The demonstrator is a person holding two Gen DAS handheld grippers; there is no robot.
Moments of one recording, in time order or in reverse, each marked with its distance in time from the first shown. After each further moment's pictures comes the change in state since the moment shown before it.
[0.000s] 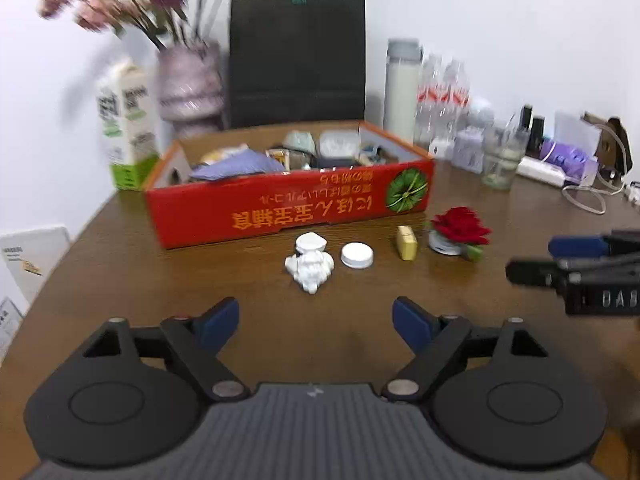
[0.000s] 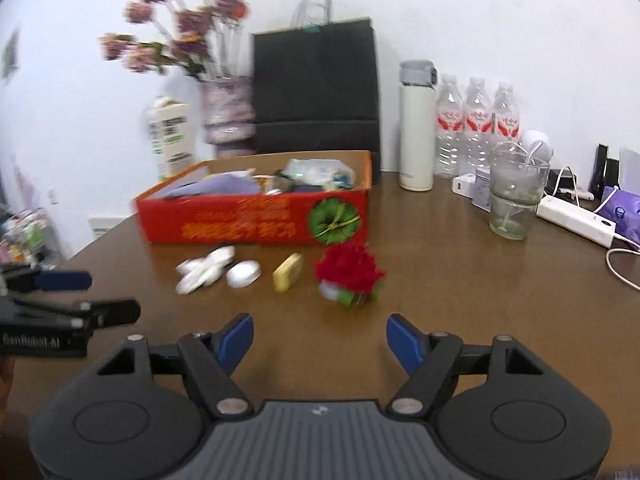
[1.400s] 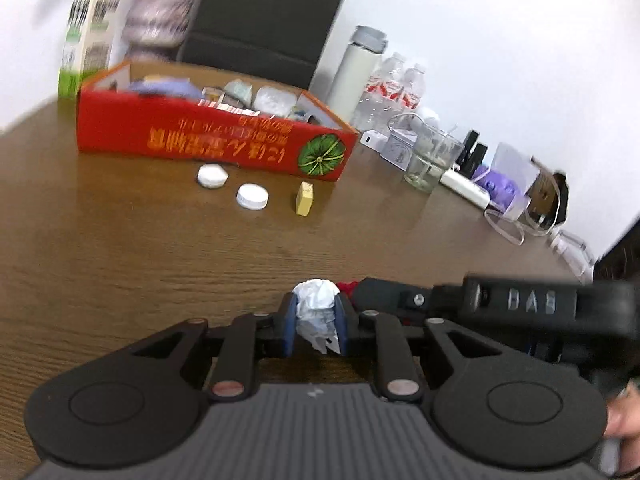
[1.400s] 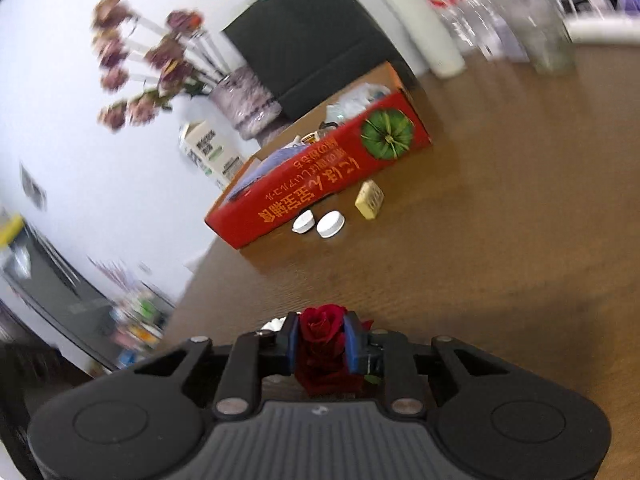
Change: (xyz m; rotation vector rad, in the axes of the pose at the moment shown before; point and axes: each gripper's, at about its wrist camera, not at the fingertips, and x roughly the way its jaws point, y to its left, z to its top) left arm -0.019 -0.034 -0.040 -0.206 0.026 -0.244; right arm -0.001 -0.014 -0.038 0.500 0.130 0.389
